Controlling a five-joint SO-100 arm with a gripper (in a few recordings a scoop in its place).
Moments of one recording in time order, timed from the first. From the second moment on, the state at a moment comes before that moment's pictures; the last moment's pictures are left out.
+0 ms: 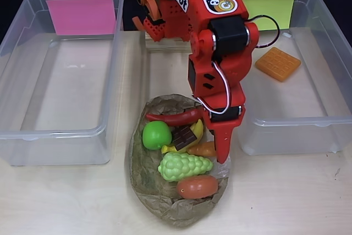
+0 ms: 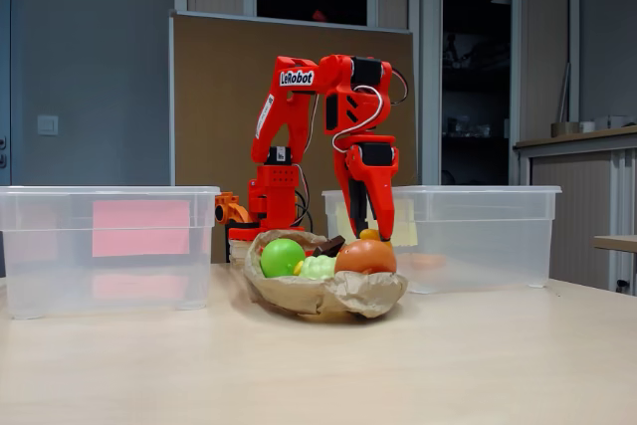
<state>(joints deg) -17.1 59.8 65.0 83.3 1.6</state>
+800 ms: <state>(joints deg) -17.1 54.8 62.1 81.5 5.4</state>
